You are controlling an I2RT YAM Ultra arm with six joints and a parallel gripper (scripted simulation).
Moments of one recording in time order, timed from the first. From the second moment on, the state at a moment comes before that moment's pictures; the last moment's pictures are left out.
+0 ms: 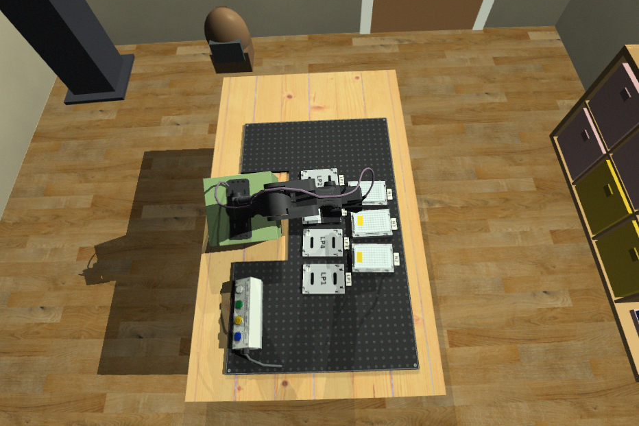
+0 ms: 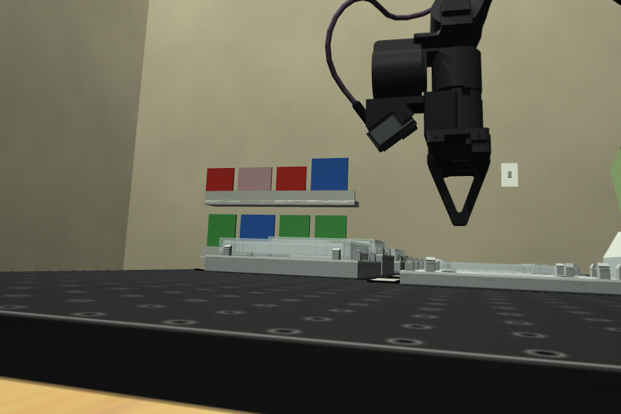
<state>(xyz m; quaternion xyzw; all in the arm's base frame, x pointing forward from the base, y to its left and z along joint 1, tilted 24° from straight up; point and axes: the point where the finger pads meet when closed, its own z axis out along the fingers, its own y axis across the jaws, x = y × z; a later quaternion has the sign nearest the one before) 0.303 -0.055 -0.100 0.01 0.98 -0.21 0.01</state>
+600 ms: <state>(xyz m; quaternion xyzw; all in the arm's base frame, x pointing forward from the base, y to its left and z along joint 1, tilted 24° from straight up) 0.309 -0.042 -0.065 0.02 0.98 -0.21 0.02</state>
